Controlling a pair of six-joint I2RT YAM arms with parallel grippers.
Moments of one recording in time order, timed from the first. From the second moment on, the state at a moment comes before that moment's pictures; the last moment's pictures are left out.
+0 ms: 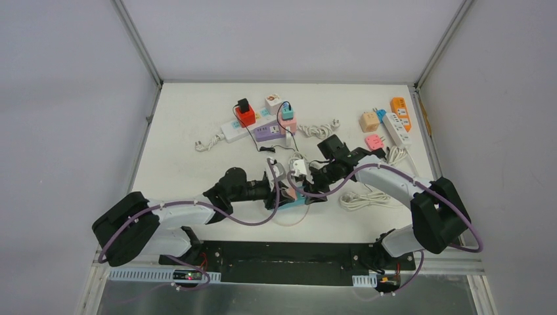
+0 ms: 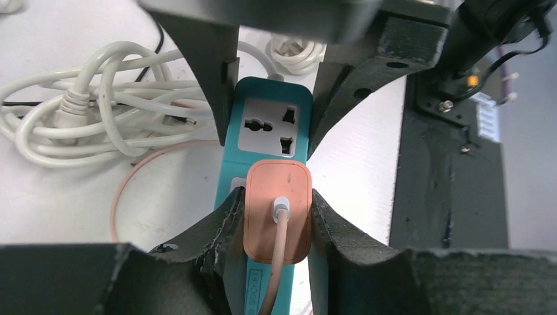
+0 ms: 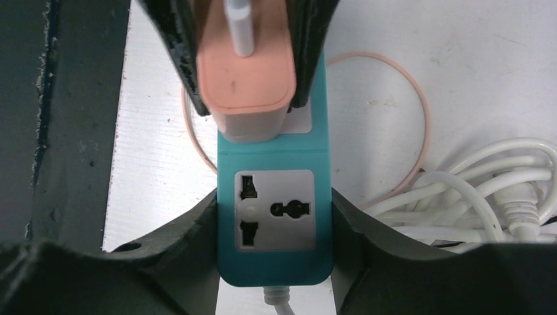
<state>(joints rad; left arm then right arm) -0.83 1.27 0.36 0.82 0.55 -0.13 0.65 1.45 0.91 -0.63 -0.73 -0.95</state>
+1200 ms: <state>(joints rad) -0.96 1.15 0.38 0.61 0.32 -0.04 0.66 1.47 0.91 -0.63 -0.77 -0.97</state>
